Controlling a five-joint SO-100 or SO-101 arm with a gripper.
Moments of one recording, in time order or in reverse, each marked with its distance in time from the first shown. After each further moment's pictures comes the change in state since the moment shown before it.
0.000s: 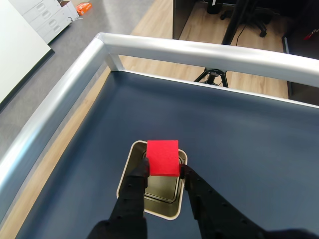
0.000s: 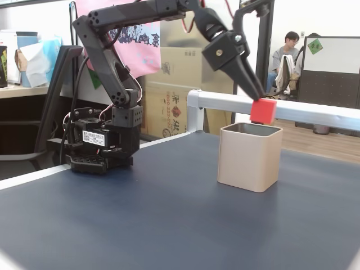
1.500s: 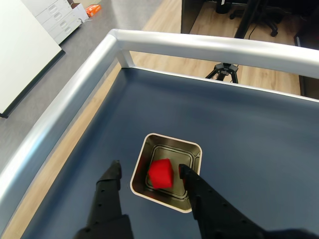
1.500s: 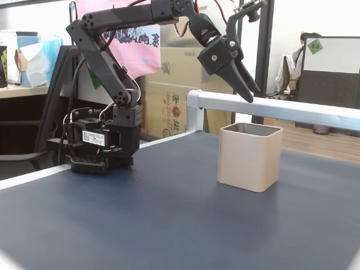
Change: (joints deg) arm -3.6 3.7 4.8 -1.8 2.8
